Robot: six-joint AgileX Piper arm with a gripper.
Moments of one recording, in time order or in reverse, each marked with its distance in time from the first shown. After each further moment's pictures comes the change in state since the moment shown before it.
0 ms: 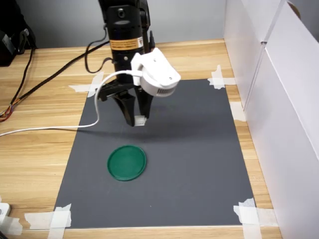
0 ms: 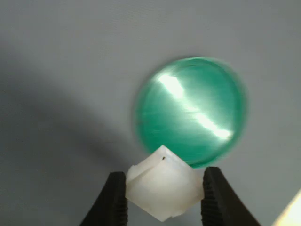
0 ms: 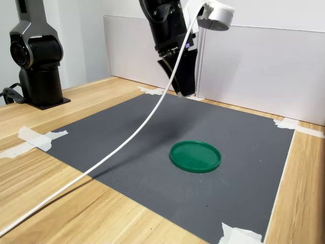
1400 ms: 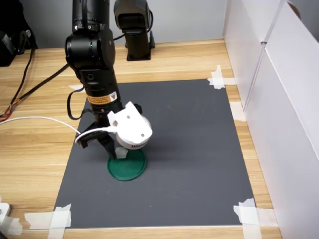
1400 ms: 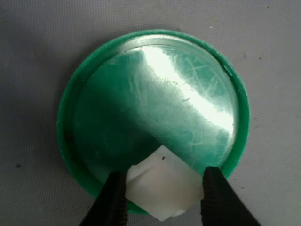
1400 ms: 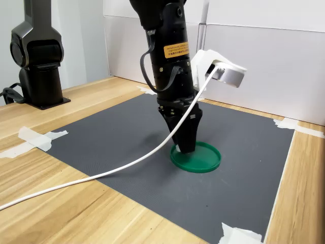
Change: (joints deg) arm -6.8 14.8 -3.8 5.2 -2.5 -12.6
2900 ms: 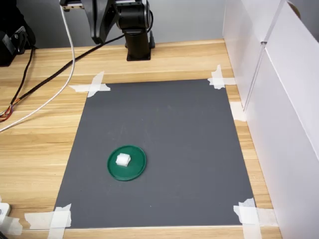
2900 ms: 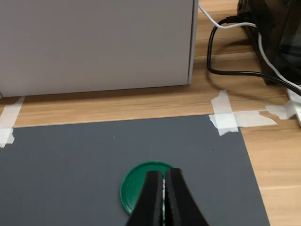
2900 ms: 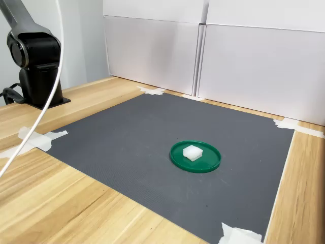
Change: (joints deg) arm -0.1 -65.4 39.9 8.2 -31.0 38.9
